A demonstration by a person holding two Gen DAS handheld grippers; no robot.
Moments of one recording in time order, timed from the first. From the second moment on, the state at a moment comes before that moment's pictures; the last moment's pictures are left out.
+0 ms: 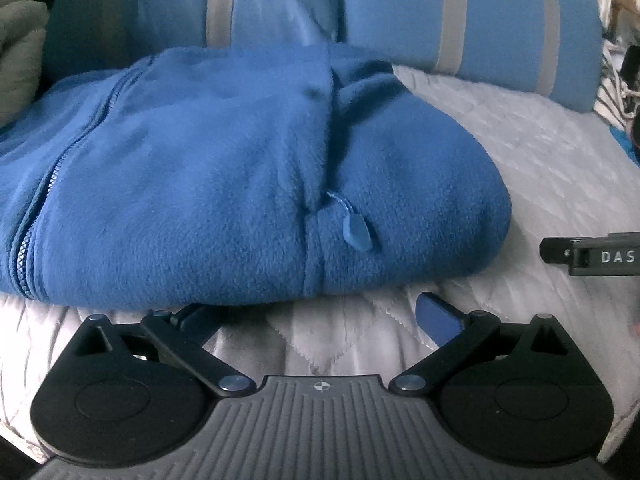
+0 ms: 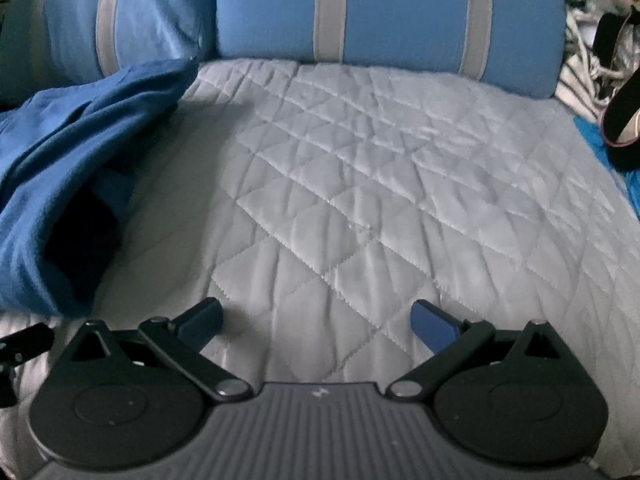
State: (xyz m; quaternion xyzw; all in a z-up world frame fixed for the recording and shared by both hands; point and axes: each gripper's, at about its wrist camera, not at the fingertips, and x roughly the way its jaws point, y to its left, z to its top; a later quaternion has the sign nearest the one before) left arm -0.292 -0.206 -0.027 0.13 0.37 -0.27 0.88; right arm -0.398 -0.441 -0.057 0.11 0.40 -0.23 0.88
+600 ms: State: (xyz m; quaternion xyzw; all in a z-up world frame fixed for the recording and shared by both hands) left arm -0.311 -0.216 -0.037 0.10 0.31 -0.22 0.92; right arm -0.410 -0.429 -0.072 0.08 0.32 -0.26 0.91
